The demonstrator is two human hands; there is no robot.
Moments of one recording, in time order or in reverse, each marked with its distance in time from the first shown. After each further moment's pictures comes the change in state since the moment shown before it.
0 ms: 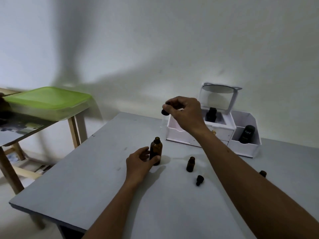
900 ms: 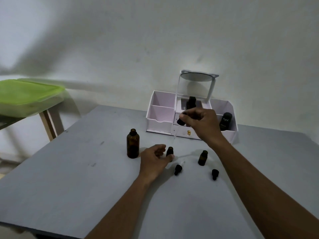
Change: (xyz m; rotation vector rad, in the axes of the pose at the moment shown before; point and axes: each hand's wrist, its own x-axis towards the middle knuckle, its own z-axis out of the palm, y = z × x) left_hand -0.027 0.025 0.106 0.035 -0.224 0.067; right_hand -0.056 0.069 -0.093 -0.077 0.061 0.149
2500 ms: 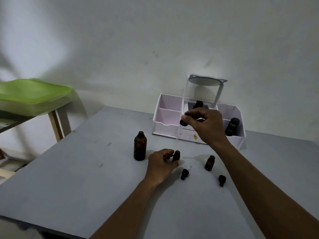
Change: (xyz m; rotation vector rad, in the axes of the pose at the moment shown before) left_hand 0.000 -0.001 -0.005 0.090 -0.084 0.059; right_hand 0.005 -0.013 0.013 -0.078 0.024 -0.153
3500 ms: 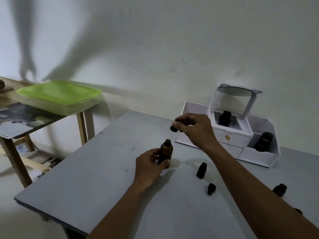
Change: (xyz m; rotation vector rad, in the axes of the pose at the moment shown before) left_hand -0.002 -0.038 -0.099 -0.057 0.276 -0.091; right_hand 0.028 -0.031 0.095 0.155 -0.185 0.055
